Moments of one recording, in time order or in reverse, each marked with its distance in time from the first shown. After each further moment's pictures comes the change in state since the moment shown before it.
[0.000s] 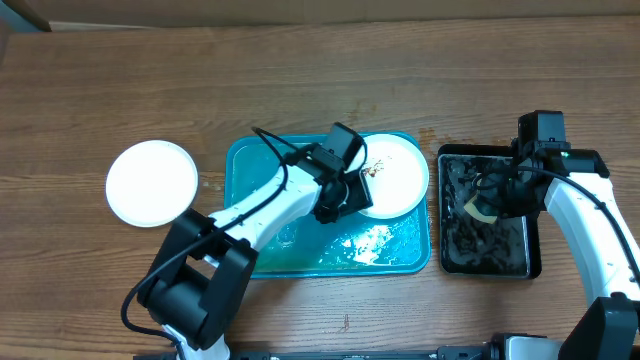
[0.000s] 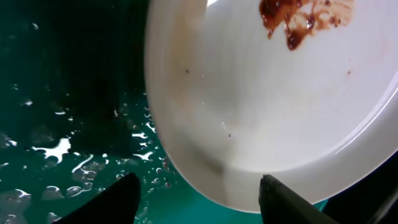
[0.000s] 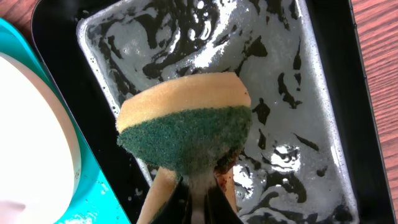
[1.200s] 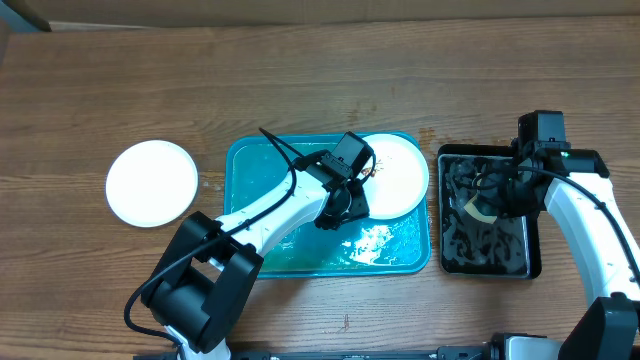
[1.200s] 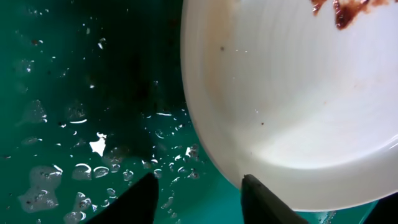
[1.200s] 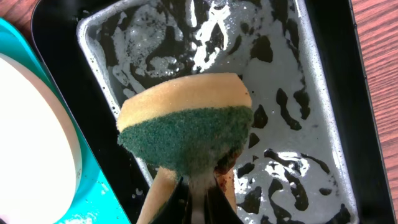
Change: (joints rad) left arm -0.037 0.000 0.000 -0.068 -0.094 -0.014; right arm 0.000 0.000 0.000 0.000 0.000 0.000
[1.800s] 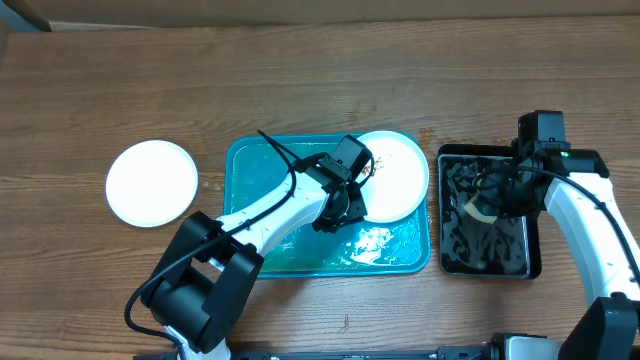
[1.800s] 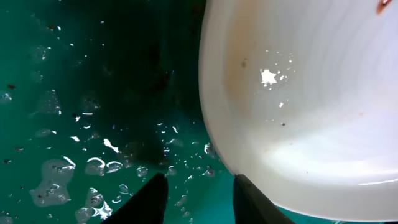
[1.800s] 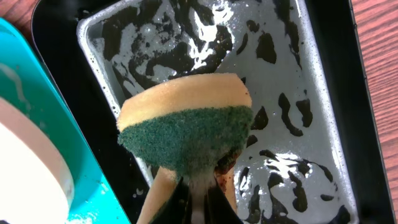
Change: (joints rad) left arm 0.000 0.000 -0.018 -0.003 -0.008 -0.008; right arm 0.000 0.000 0.000 0.000 0.000 0.000
